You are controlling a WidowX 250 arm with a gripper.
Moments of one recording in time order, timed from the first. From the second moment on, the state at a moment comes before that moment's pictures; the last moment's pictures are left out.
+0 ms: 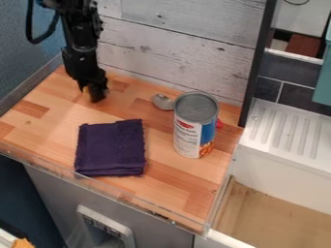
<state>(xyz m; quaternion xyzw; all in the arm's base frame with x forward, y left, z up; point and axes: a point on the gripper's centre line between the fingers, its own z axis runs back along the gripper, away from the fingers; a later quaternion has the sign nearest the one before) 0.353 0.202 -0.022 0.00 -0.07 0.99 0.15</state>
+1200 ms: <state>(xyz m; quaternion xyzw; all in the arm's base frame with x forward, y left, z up) 0.346 0.205 0.040 -0.02 -0.08 0.99 0.13</state>
